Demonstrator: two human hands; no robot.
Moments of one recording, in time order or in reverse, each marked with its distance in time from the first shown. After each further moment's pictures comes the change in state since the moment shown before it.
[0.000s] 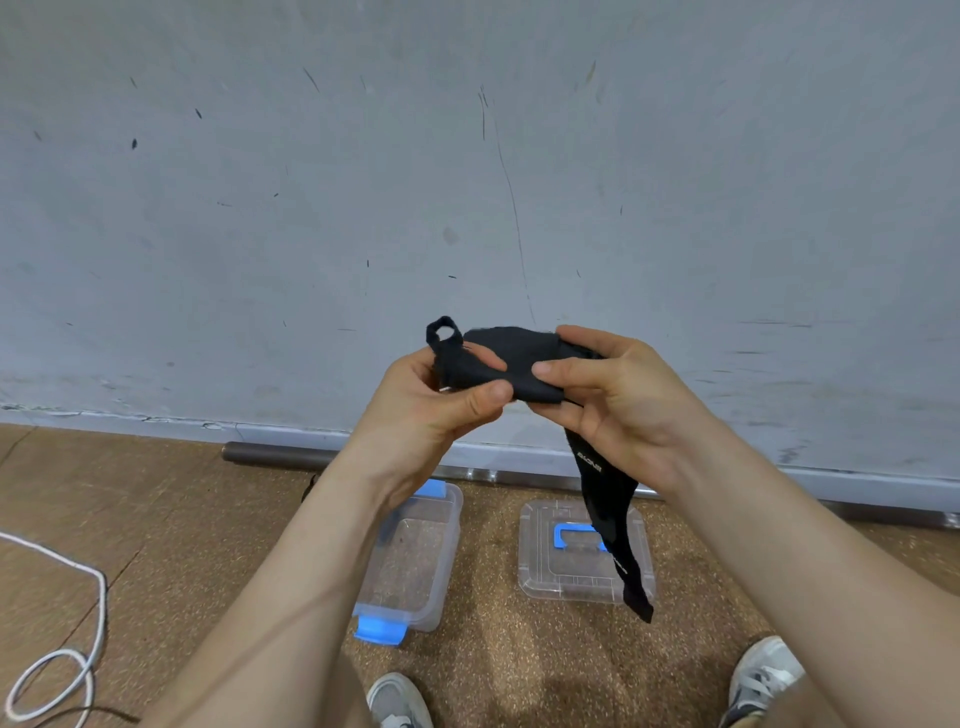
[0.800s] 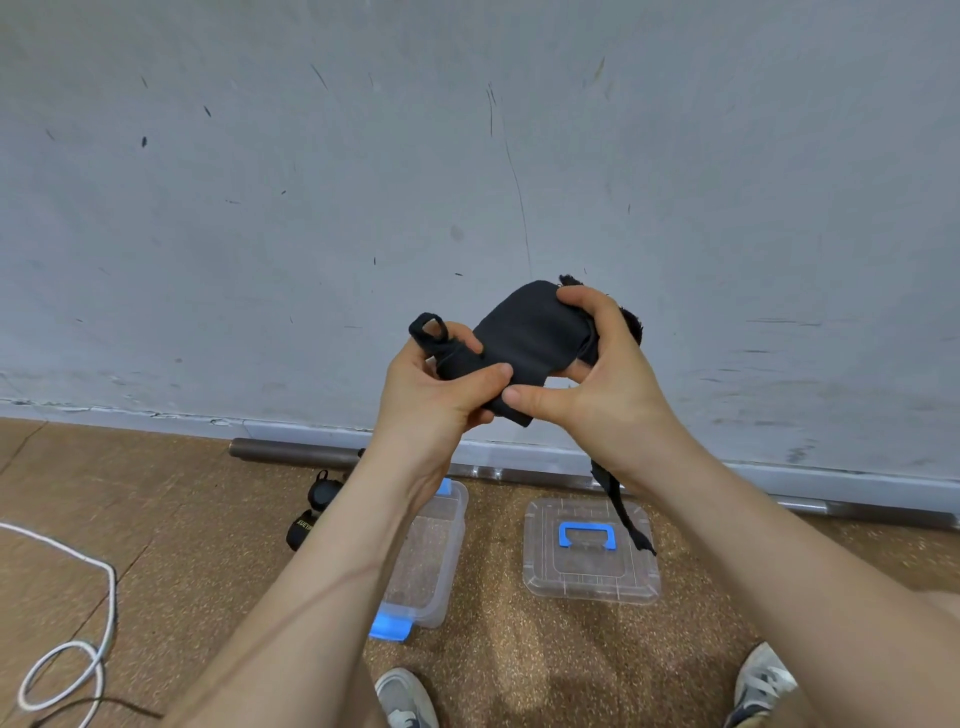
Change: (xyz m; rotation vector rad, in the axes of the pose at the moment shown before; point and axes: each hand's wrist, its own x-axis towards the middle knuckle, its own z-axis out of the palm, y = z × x) left_hand 0.004 -0.005 0.011 0.088 0.300 0.032; right_hand -0.012 0.012 0.015 -0.627 0.025 -0.398
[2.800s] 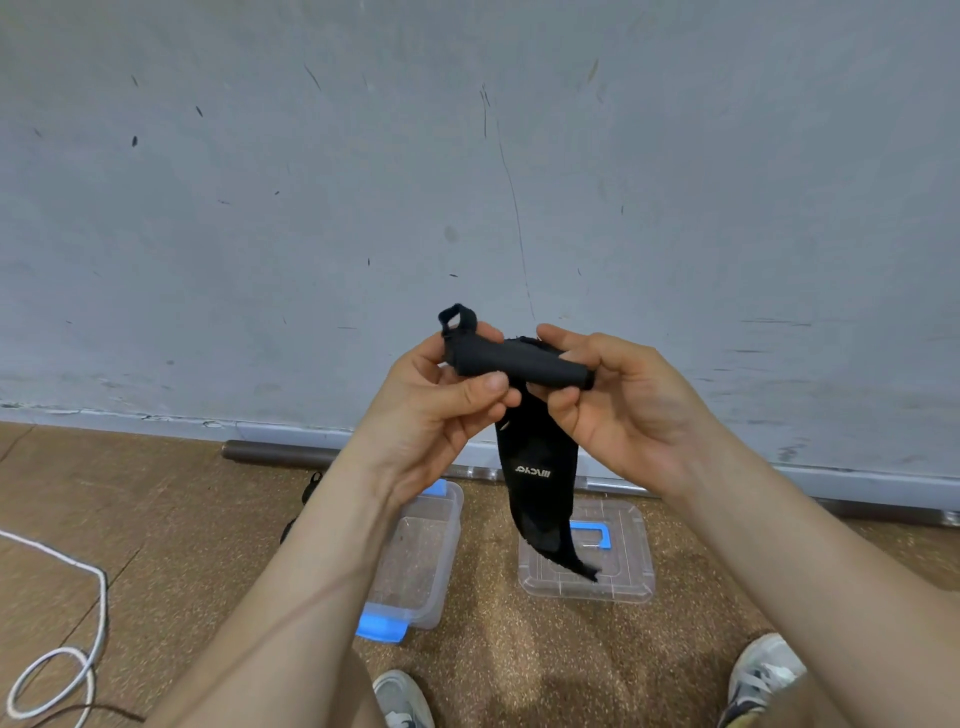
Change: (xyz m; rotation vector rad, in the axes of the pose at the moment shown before) left_hand -0.004 0.010 -0.007 -0.310 -0.339 -0.109; right_hand 0.005 -0.012 -0.014 0.883 -0.049 0.545
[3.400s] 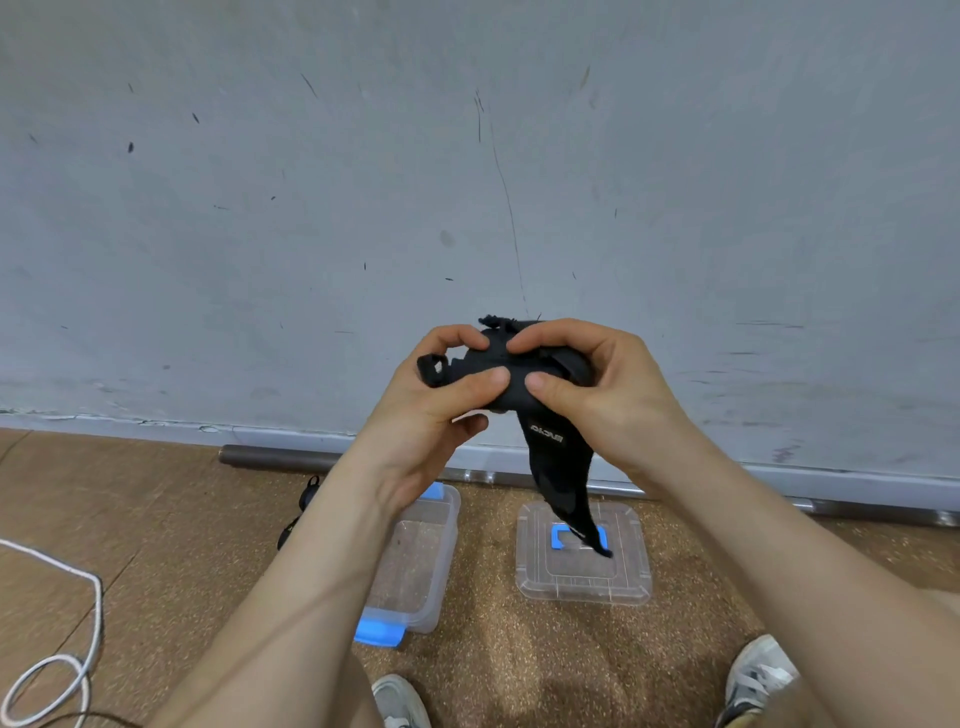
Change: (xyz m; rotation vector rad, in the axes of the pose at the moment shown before) left_hand 0.004 -0.005 -0.001 0.131 0.067 -0.008; right_hand -0.003 0.005 -0.005 -0.903 -0.079 -0.595
